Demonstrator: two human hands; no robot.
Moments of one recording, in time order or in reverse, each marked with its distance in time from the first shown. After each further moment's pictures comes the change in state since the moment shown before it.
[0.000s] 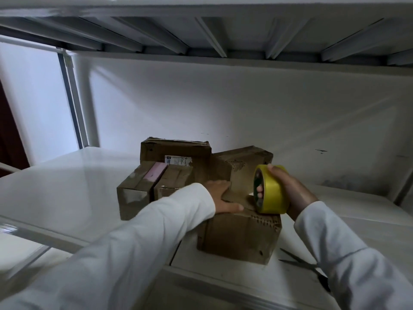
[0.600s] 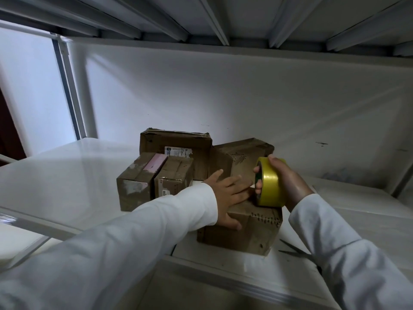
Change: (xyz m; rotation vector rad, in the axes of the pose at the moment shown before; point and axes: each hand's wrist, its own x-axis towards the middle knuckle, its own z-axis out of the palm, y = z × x) left_hand -0.008 0.006 0.017 0.671 0.039 0.350; right_hand 0.009 0.008 0.007 -0.015 -0.047 -0.014
